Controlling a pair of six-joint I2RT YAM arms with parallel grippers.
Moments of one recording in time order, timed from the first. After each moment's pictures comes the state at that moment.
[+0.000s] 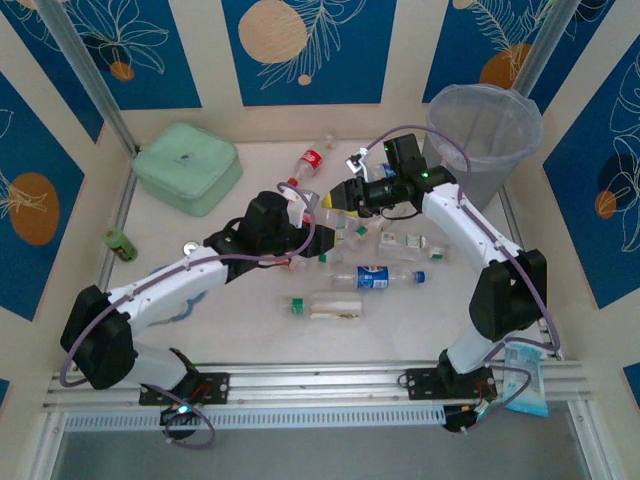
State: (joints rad) left arm -0.75 1.39 1.03 -0.15 0.30 -0.49; right arm 0.36 1.63 1.44 -0.68 -0.96 0.39
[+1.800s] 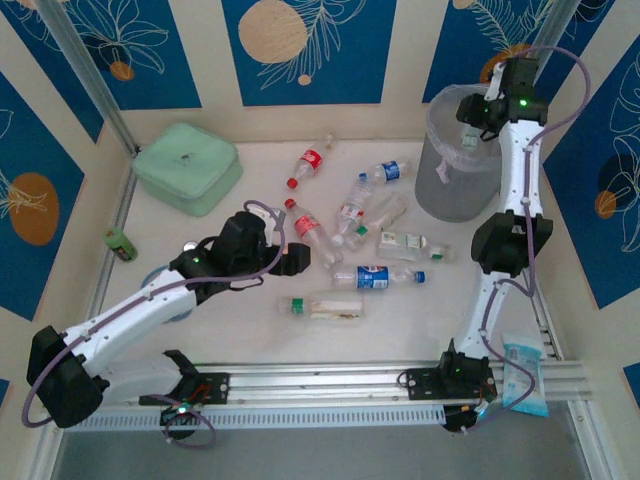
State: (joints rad) left arm -0.76 1.14 0.92 -0.45 0.06 -0.54; right arm -0.19 2.21 2.50 -1.05 -0.16 0.14
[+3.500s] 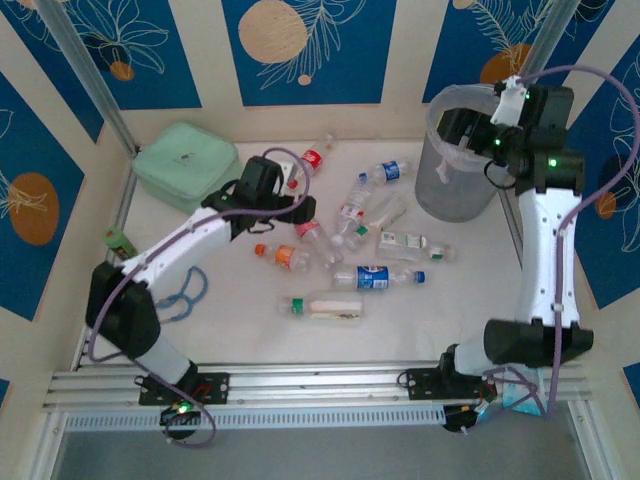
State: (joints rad) left arm -0.55 1.63 1.38 -0.49 0.02 -0.25; right arm -0.12 1.38 1.80 -0.91 -0.45 0.28
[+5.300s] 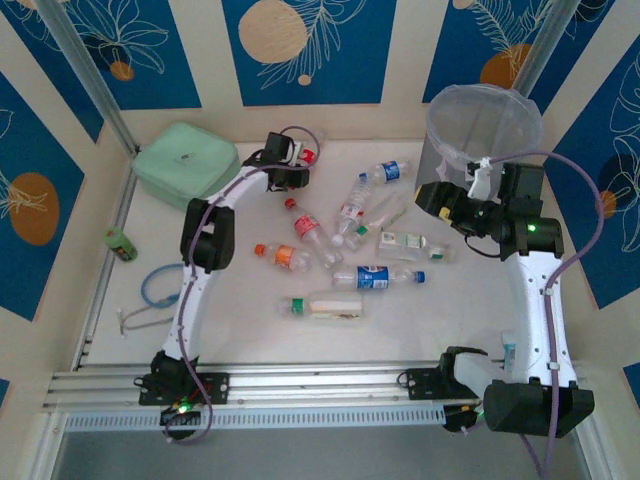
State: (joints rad) left arm -0.36 2.51 2.15 -0.46 0.16 -0.16; right arm -0.12 1.07 1.26 -0.91 -0.68 0.41
